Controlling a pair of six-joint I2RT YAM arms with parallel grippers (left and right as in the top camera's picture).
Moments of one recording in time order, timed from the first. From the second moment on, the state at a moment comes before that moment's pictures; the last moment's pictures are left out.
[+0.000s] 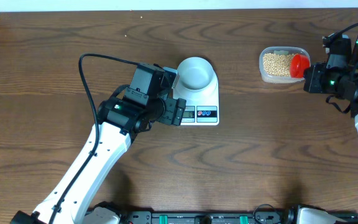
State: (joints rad) left arm -0.43 1.36 1.14 -0.78 0.14 -0.11; right arm -0.16 1.39 1.36 -0.89 -0.29 -0.01
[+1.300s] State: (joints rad) left arm -0.43 1.36 1.14 -0.78 0.14 -0.11; right arm -0.16 1.90 1.76 -1.00 -0.12 -0.17
